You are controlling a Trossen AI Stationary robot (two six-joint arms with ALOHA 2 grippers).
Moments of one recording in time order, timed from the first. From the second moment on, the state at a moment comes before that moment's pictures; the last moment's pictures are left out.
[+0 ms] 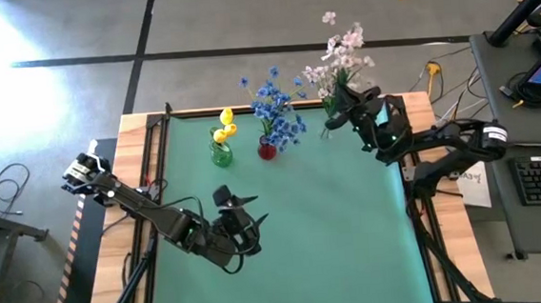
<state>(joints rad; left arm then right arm) -0.56 1.51 1.08 -0.25 -1.00 -0.36 -0.44 1.38 0.42 1.57 0.42 -0.13</state>
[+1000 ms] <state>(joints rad) -0.55 1.51 1.08 -0.28 -1.01 -0.35 -0.45 1.56 0.56 1.57 0.47 -0.39</state>
